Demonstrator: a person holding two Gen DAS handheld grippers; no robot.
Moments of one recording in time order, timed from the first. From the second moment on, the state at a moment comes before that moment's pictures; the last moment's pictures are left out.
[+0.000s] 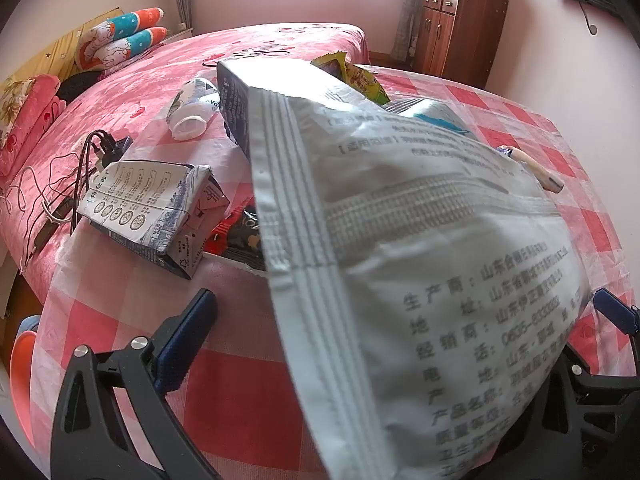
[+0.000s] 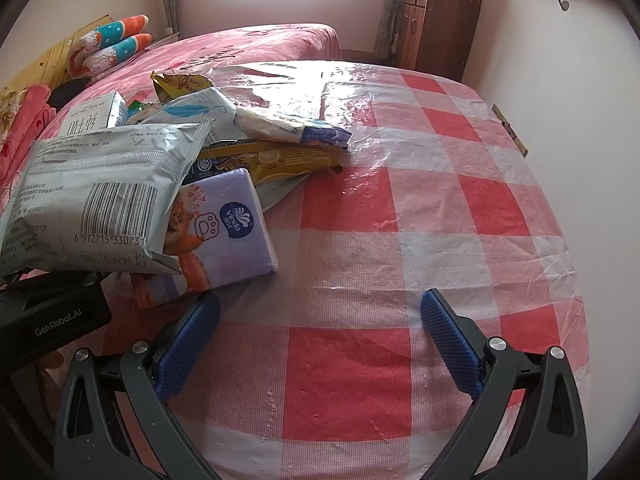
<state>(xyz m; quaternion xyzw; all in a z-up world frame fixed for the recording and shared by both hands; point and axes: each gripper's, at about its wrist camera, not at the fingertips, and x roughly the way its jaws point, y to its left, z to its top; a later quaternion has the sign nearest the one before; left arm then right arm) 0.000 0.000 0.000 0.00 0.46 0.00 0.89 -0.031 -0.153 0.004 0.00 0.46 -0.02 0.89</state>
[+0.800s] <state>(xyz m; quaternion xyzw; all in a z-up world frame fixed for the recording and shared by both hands) -0.060 0.012 0.006 0.01 0.45 -0.04 0.89 -0.090 -0.143 0.017 0.01 0.43 0.00 0.90</state>
